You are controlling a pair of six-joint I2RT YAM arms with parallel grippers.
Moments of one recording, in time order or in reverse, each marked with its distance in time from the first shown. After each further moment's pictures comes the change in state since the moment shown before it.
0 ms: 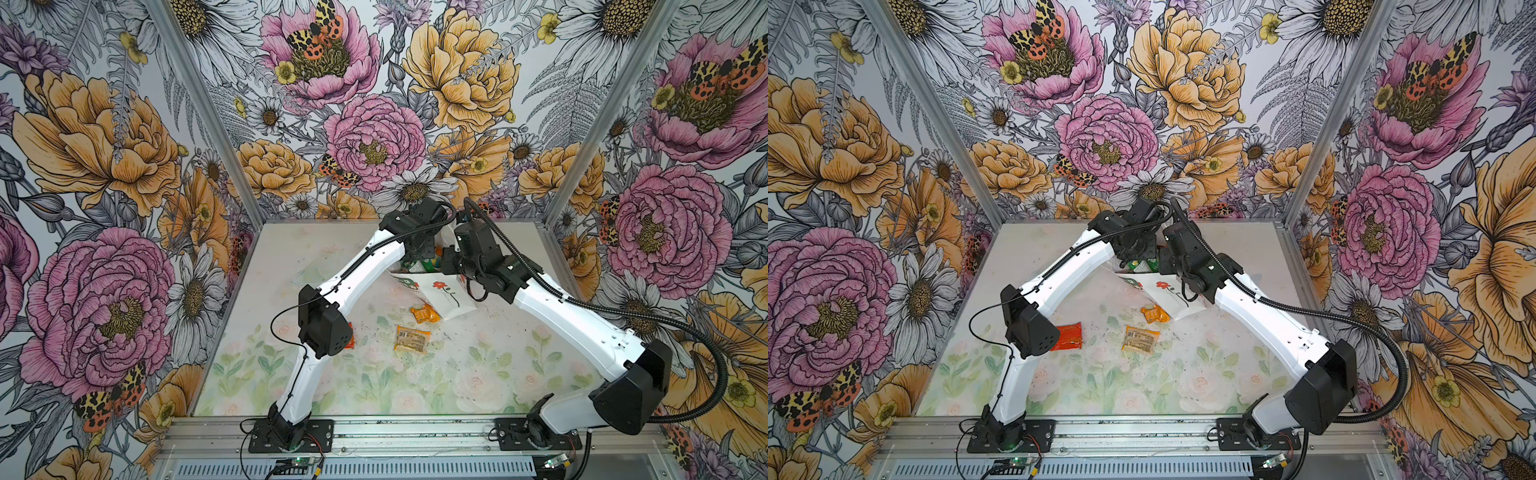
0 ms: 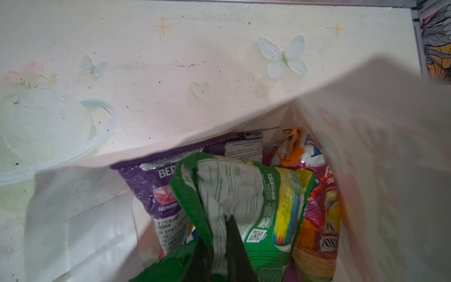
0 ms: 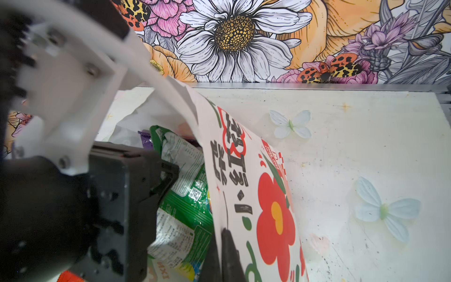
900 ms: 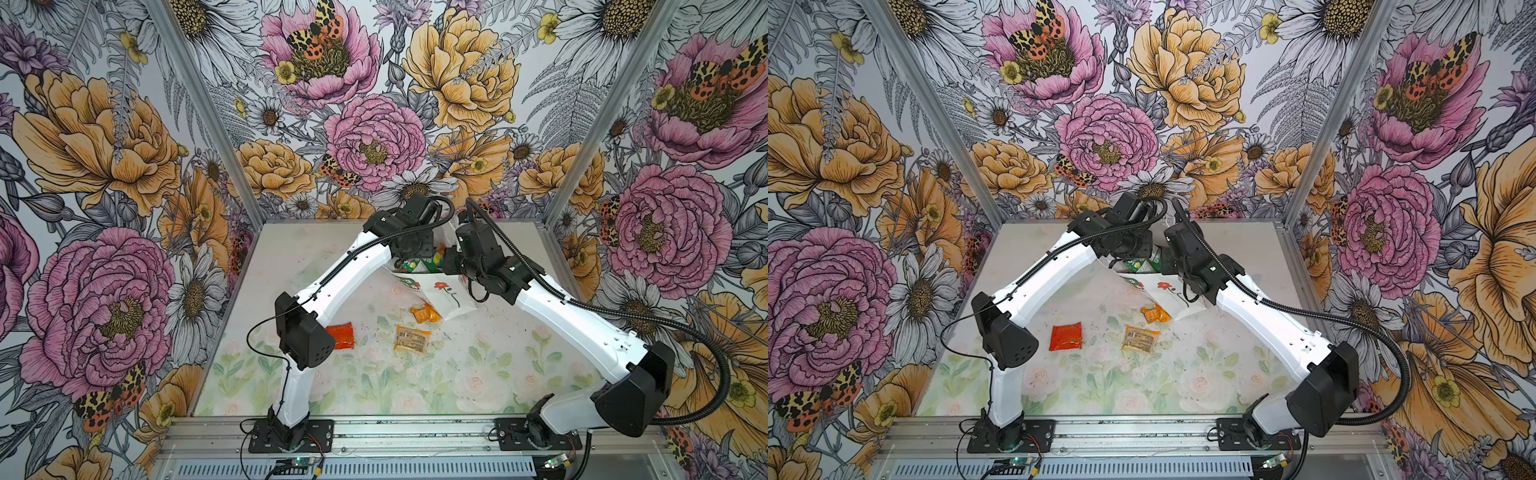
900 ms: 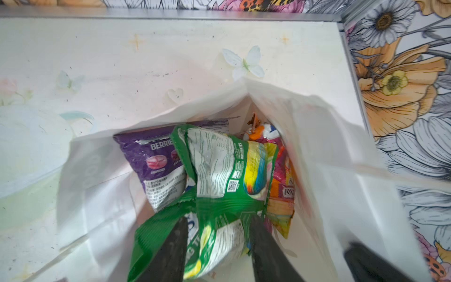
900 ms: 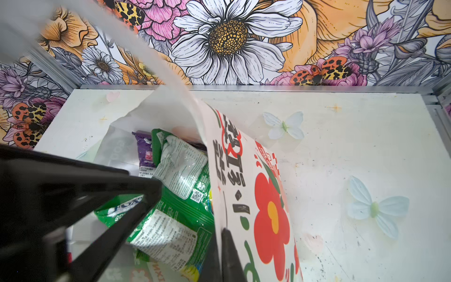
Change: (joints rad) left arm 0.006 -0.227 -0.185 0.118 0.101 0.068; right arm 0.000 -0.013 -0.010 0.000 0.025 -0.001
